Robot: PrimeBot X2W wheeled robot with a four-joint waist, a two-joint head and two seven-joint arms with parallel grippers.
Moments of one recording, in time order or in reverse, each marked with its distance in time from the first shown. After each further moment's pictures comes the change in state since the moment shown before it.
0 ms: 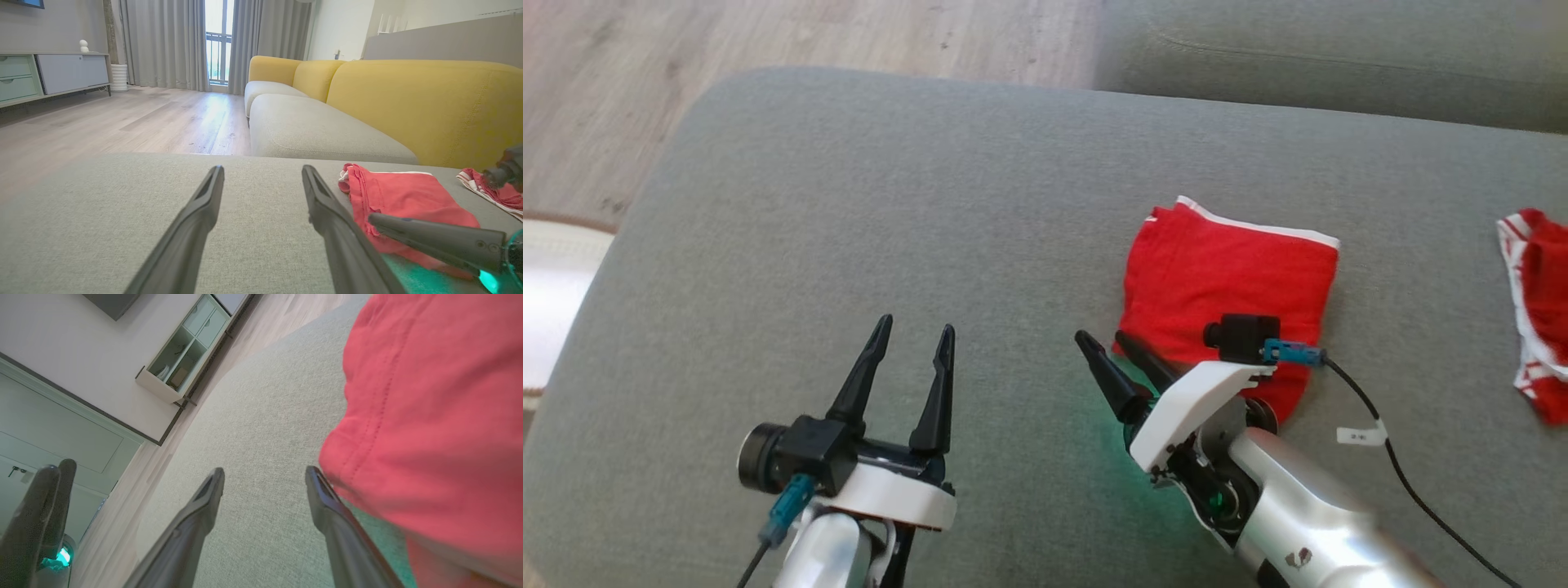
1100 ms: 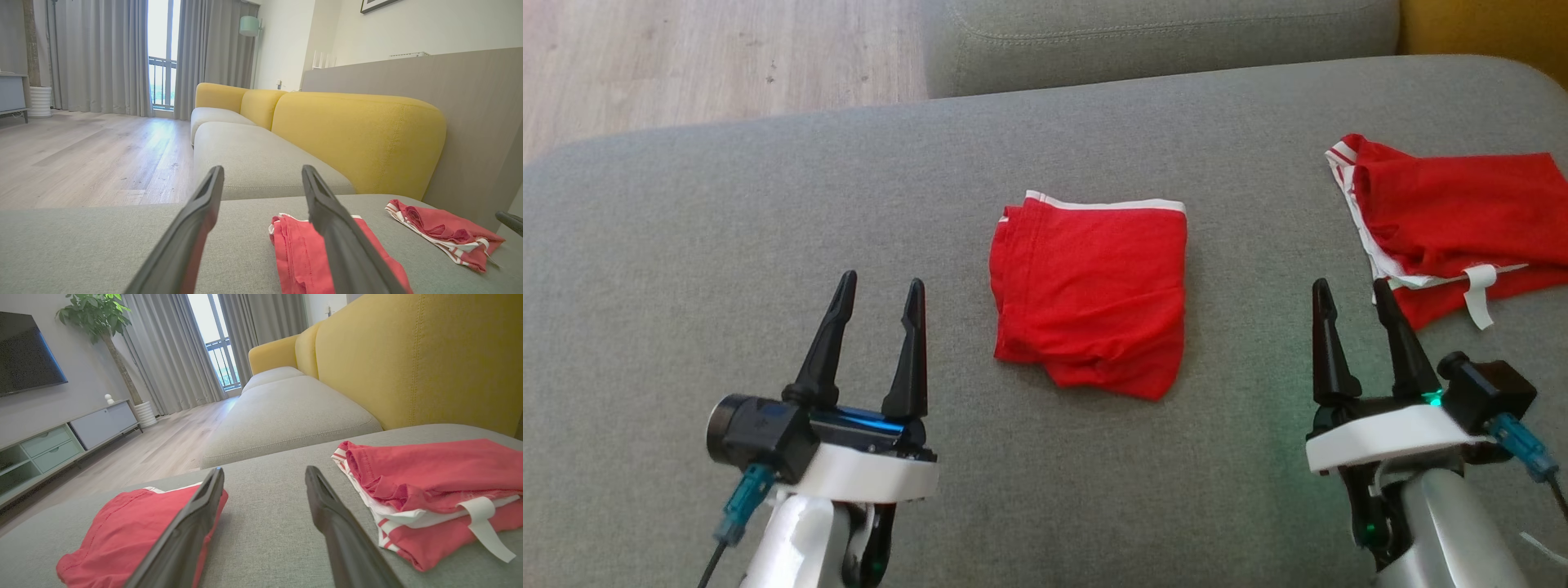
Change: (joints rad) left arm 0.000 0.000 0.052 -0.142 -0.029 -0.002 0.000; right arm 0.356 0.006 -0.762 -0.420 -0.807 0.000 -0.186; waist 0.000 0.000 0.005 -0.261
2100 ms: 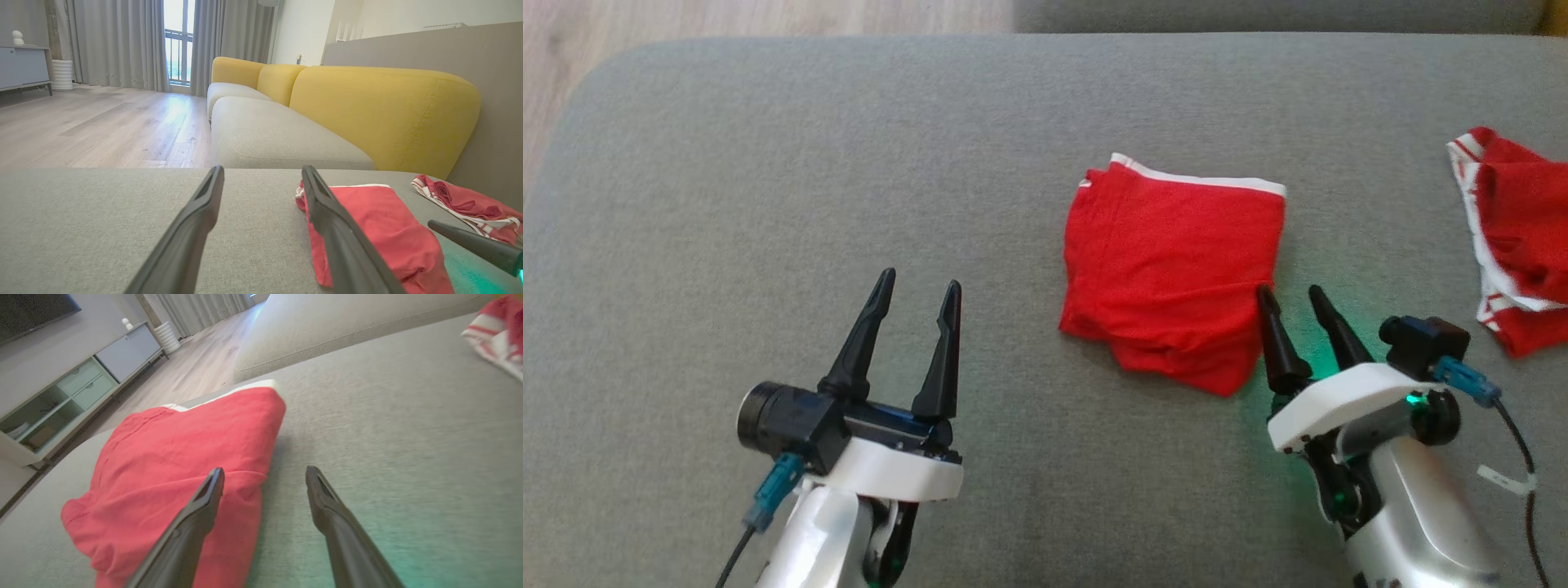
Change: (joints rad) left arm -0.032 0.000 -0.062 0.038 0.000 -0.016 0.000; right arm -0.117 0.003 0.075 0.170 0.119 0.000 0.173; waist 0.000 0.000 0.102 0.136
